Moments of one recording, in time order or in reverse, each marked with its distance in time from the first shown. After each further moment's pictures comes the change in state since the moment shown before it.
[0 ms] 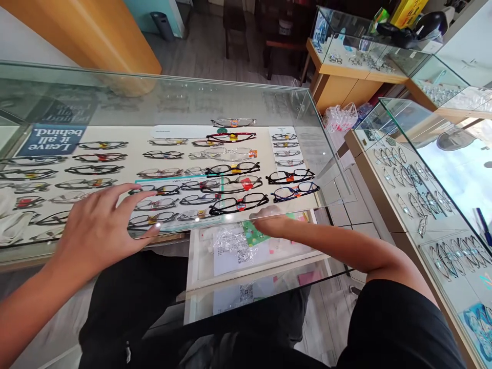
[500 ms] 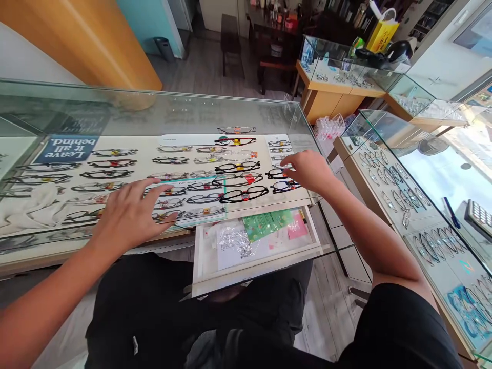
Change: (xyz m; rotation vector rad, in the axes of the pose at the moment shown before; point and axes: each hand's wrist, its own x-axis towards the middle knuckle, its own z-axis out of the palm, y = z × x) left_hand 0.001 0.000 0.003 0.006 -0.007 0.030; right_hand -0.101 0.052 -0.114 0.042 0.539 0.495
